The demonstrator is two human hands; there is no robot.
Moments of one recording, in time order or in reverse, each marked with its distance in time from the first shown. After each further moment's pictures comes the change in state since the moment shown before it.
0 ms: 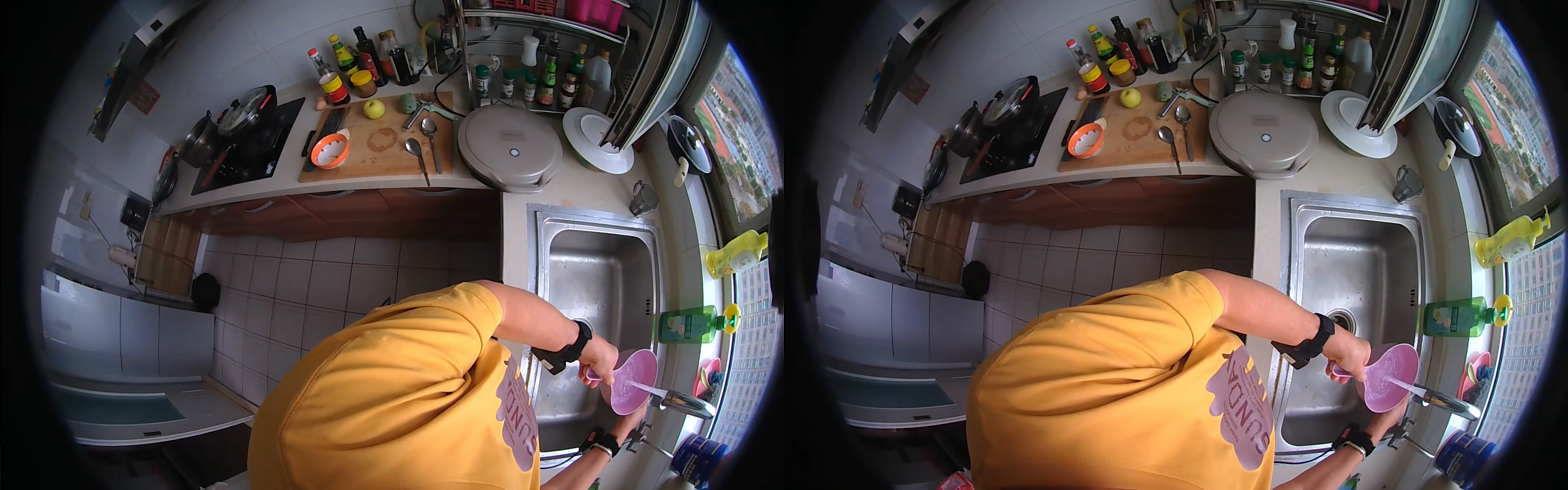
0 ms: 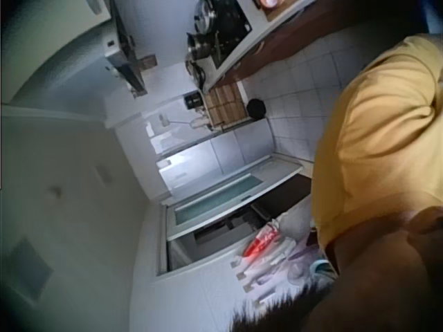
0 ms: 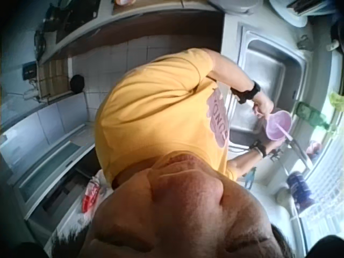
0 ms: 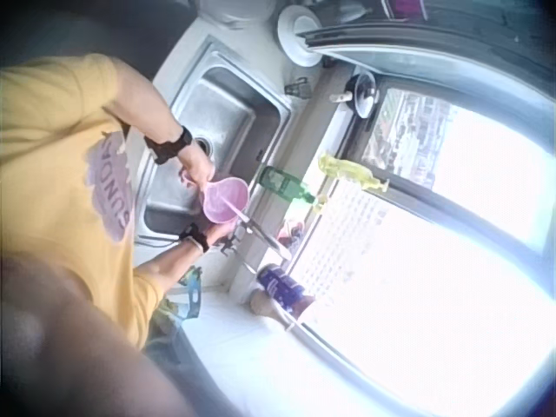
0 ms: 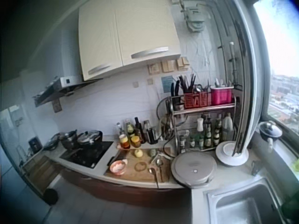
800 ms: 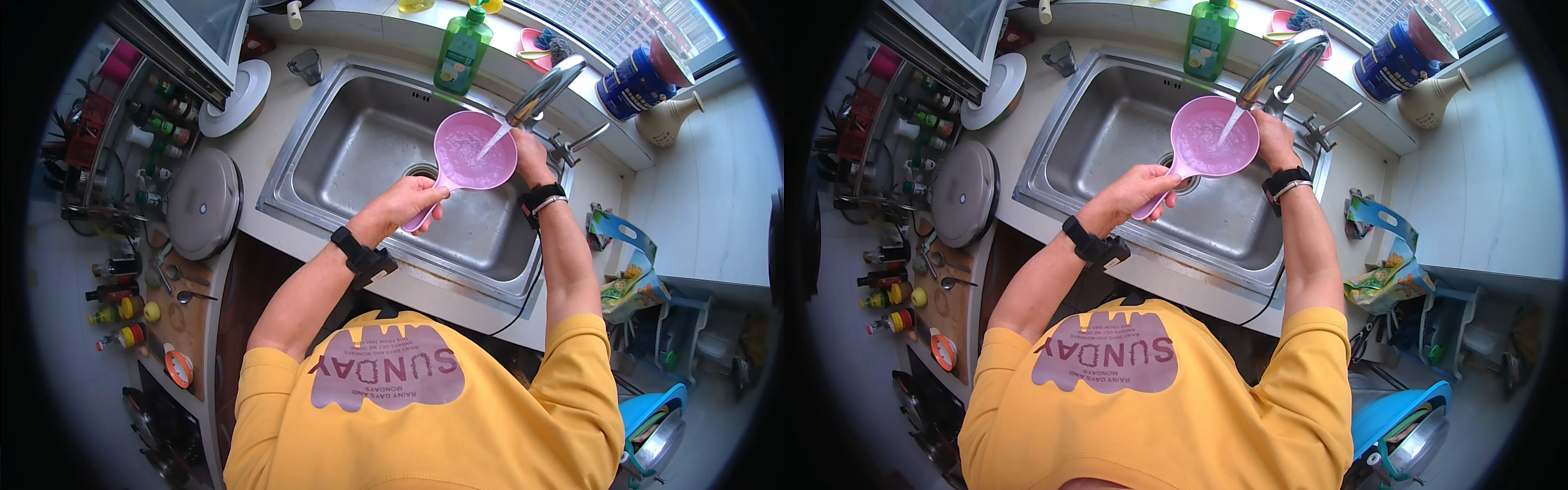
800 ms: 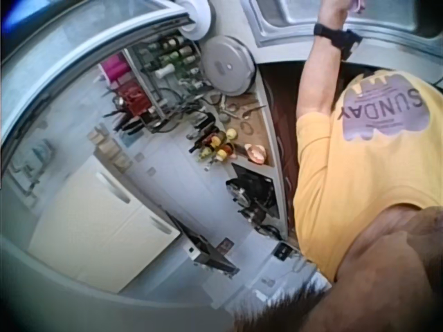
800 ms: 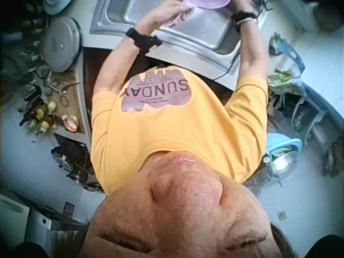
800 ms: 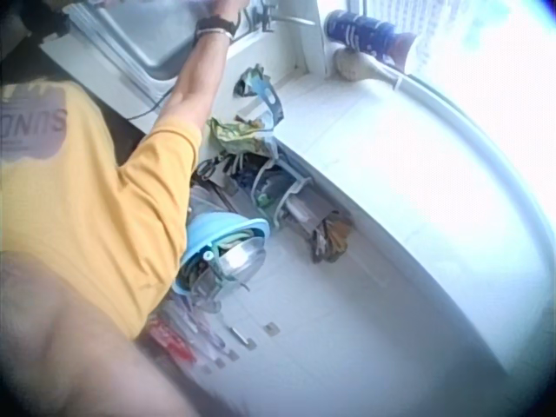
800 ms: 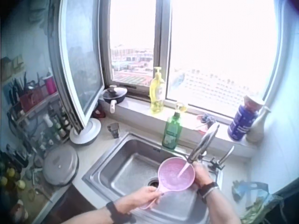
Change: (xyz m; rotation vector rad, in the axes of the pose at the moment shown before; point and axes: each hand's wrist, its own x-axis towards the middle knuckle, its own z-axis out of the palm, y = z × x) left_hand -0.002 0.001 -0.025 -0.131 -0.141 -0.038; right_hand -0.051 -0.091 0.060 -1.211 0.202 -0.032
